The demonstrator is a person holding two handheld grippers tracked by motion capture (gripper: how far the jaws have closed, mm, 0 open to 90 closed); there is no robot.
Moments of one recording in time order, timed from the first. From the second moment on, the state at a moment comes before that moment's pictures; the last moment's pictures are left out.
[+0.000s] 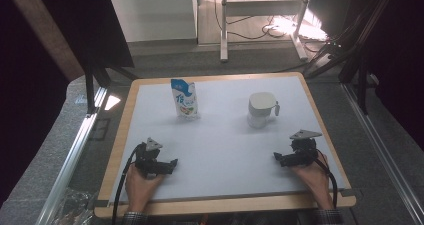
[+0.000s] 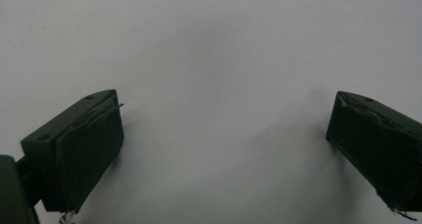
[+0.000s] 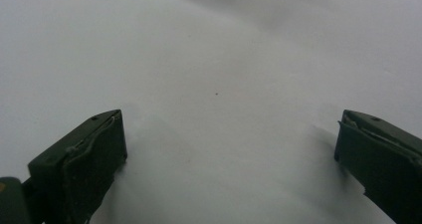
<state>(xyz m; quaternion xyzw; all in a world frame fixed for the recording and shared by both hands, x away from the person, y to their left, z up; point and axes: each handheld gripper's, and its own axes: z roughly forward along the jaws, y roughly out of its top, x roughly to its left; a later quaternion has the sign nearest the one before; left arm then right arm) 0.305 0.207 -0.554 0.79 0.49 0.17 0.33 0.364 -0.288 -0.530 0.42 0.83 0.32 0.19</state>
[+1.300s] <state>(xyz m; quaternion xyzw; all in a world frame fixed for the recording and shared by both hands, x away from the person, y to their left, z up) 0.305 0.208 -0.554 0.79 0.49 0.17 0.33 0.388 -0.284 -0.500 0.43 0.81 0.35 0.18</state>
